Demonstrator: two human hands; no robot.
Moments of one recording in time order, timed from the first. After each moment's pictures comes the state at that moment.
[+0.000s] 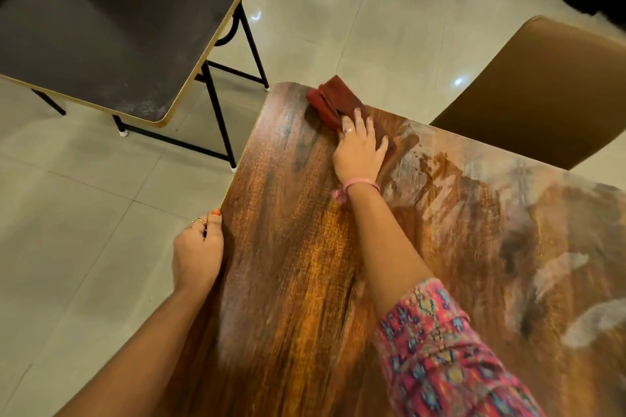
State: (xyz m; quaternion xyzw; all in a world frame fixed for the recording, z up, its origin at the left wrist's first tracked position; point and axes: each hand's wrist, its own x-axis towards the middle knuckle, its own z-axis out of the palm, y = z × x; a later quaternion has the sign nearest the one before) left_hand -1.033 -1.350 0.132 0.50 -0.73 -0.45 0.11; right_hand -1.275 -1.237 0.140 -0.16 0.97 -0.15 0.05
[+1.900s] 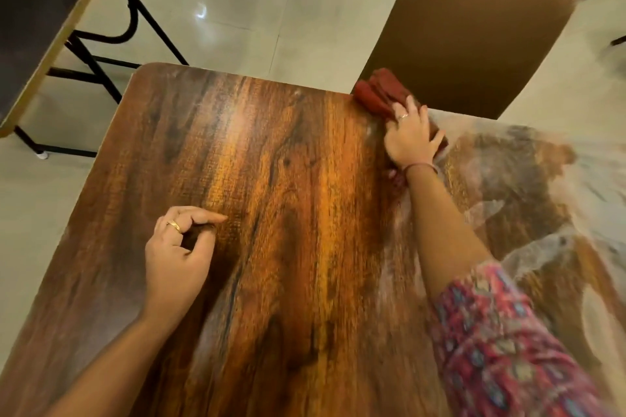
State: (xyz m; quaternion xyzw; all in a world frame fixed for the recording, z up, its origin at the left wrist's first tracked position) left_hand -1.091 -1.213 0.162 0.23 -0.84 -0.46 0.19; right_hand -1.380 -0.984 0.147 -0.03 0.98 -0.18 0.07
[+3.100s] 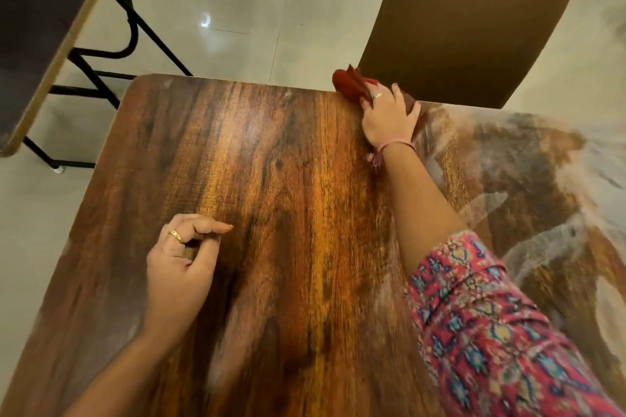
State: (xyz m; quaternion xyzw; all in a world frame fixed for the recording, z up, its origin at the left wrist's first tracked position) left_hand -1.094 -1.195 0.176 0.22 -0.82 -0.50 0.18; right_hand -1.399 -1.013 0.145 -0.08 0.97 -0.20 0.05
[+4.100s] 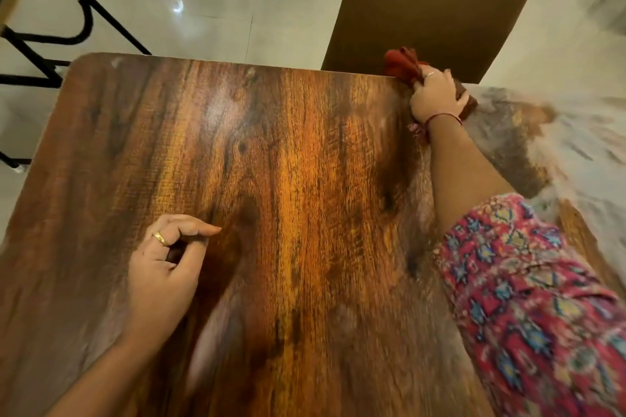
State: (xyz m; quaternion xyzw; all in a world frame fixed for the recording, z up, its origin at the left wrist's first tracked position) left_hand -1.100 -1.160 0.173 0.19 -0.84 -0.49 0.16; right_hand -1.441 -0.898 0.145 0.05 0.97 -0.22 0.05
